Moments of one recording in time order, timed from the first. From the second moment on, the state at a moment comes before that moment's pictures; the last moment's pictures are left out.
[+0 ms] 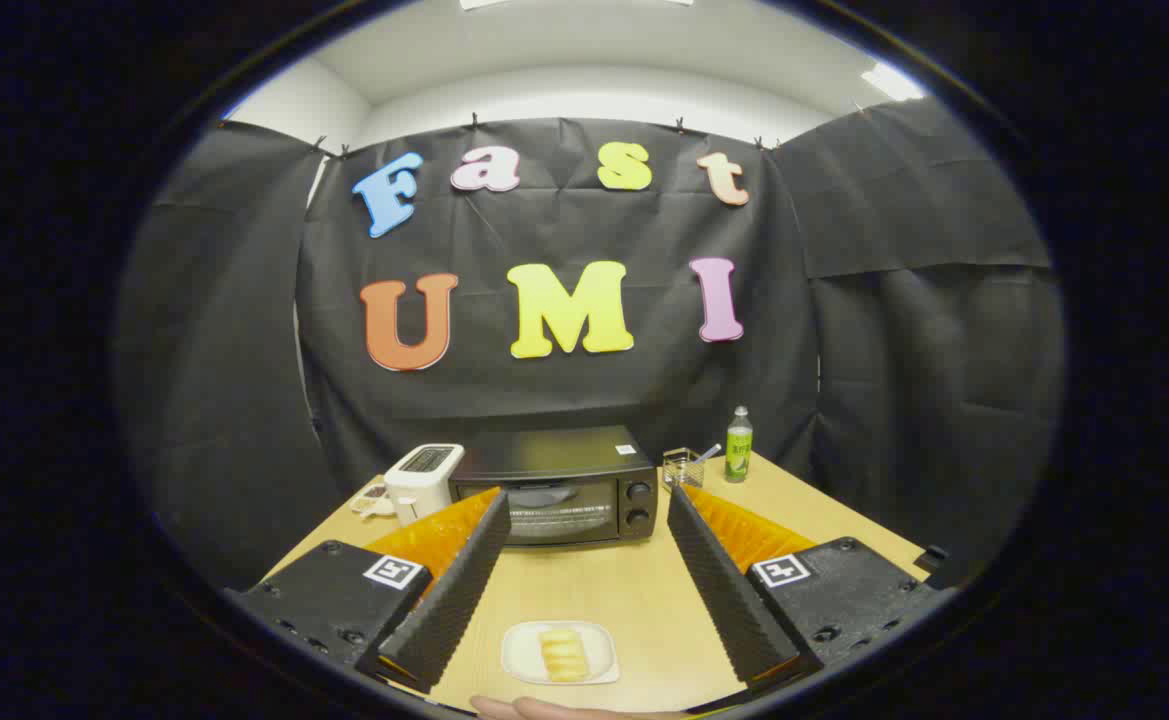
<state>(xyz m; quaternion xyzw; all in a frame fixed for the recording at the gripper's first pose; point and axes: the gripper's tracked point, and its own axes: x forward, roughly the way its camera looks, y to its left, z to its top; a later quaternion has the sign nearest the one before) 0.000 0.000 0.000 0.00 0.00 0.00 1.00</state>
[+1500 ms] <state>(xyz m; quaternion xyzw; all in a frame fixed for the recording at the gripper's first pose) 0.262 0.068 -0.077 -0.03 0.00 0.04 1.00</state>
